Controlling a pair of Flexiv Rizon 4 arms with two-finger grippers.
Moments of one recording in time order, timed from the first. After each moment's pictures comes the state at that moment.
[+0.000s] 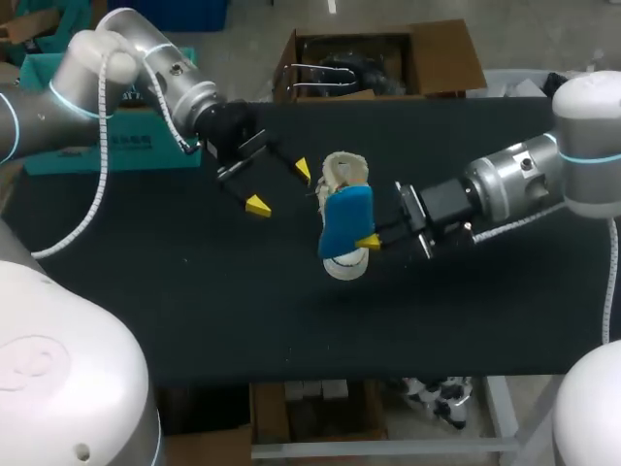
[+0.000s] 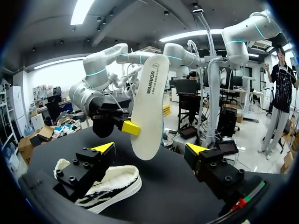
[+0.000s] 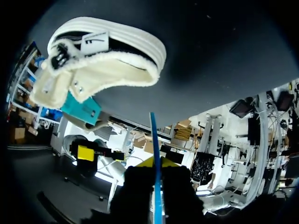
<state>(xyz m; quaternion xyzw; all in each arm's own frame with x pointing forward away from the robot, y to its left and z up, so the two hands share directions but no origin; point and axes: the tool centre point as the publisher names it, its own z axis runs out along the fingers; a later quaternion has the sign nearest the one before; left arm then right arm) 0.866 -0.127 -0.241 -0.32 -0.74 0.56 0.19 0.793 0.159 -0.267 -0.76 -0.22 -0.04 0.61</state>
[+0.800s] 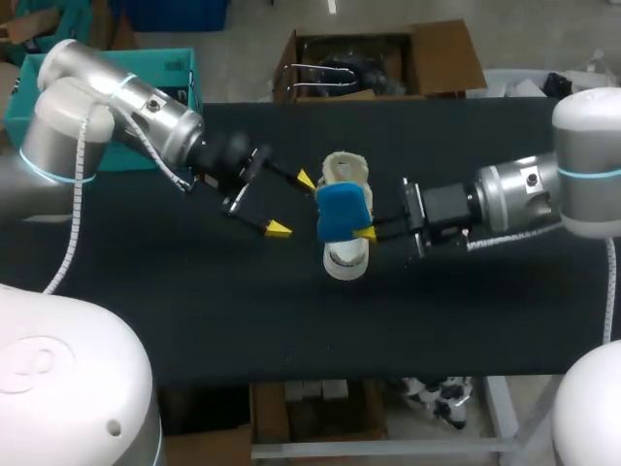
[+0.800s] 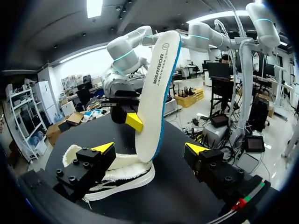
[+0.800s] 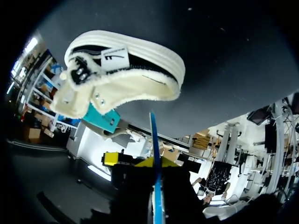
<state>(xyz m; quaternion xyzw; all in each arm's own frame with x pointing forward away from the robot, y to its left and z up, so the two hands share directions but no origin) 0.860 -0.145 -0.264 -0.23 -0.81 0.54 0.03 0.824 0.160 -0.276 -0.78 -0.16 -0.12 0.59</state>
